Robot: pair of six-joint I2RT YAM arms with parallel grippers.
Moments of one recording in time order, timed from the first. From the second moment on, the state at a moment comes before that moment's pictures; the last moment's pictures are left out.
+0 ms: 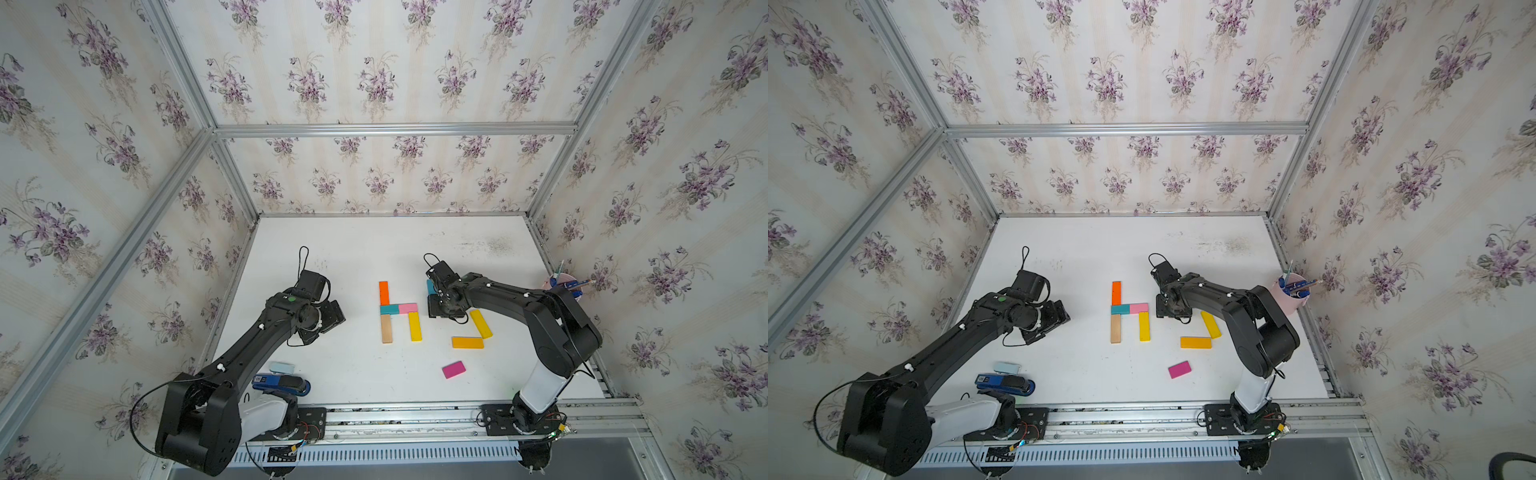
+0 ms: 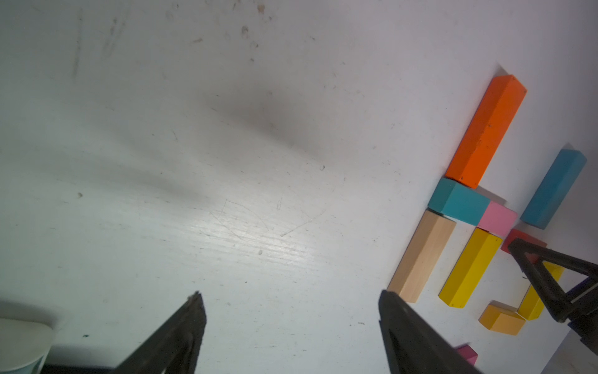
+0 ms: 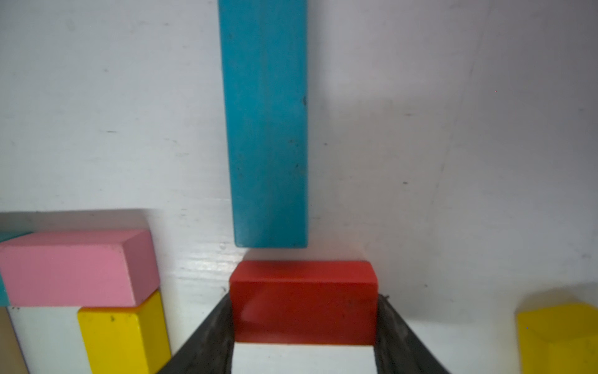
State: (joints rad) left arm -0.26 1.22 0.78 -0.81 0.13 -0.79; right arm 0.60 1.76 1.02 -0.58 0.10 0.52
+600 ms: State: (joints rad) left arm -0.26 1.22 0.77 -0.81 0.13 -0.79; right arm 0.59 1.78 1.04 -0.60 0.10 0.52
